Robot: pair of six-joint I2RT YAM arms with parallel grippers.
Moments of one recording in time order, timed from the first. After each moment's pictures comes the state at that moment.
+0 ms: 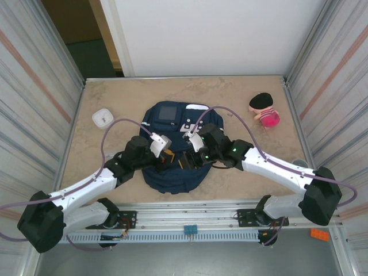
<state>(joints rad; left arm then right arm) -0.68 1.04 0.52 -0.01 0.31 -0.06 0.88 1.27 0.94 -0.41 -0.38 0.37</state>
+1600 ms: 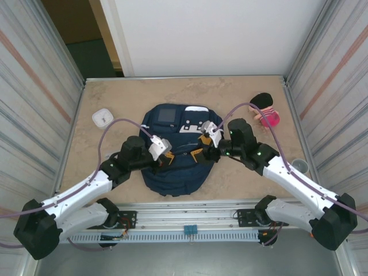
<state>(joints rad) -0.68 0.96 0.54 -0.09 0.37 0.14 0.66 1.05 0.81 -0.29 -0.52 -0.16</state>
